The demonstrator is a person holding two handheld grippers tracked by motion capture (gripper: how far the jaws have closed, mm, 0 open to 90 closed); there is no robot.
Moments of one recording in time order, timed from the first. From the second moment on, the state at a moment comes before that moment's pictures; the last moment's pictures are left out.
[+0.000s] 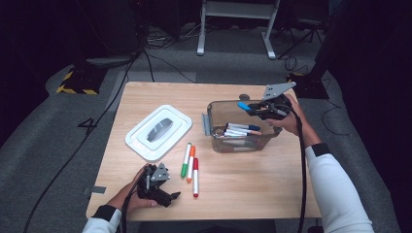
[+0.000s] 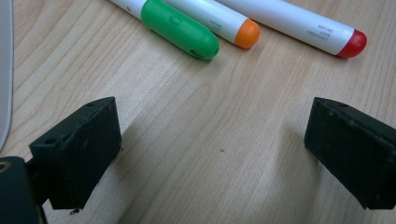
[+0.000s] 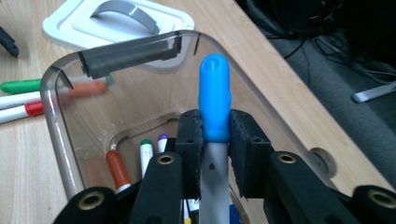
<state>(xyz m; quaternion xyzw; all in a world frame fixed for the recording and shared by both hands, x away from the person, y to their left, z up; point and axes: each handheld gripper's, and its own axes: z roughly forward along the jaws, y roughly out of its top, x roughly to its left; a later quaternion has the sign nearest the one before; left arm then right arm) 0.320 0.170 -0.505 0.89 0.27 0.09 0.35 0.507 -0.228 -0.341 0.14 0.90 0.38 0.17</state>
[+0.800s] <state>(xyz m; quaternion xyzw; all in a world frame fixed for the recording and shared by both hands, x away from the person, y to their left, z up) 0.320 0.170 -0.505 0.89 0.27 0.09 0.35 0.519 -0.198 -0.376 0.13 0.94 0.28 0.11</state>
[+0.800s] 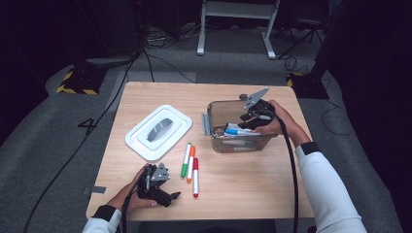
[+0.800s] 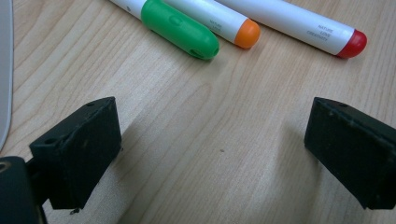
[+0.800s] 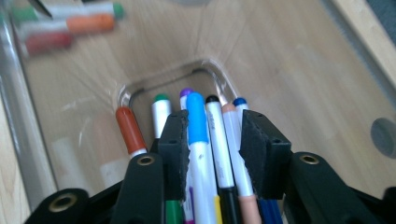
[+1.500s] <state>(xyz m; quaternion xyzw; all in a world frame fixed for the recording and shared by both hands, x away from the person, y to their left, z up) 0.320 0.170 -0.505 0.89 0.27 0.10 0.35 0.430 -0.281 -0.354 0.23 0.86 0.42 0.19</state>
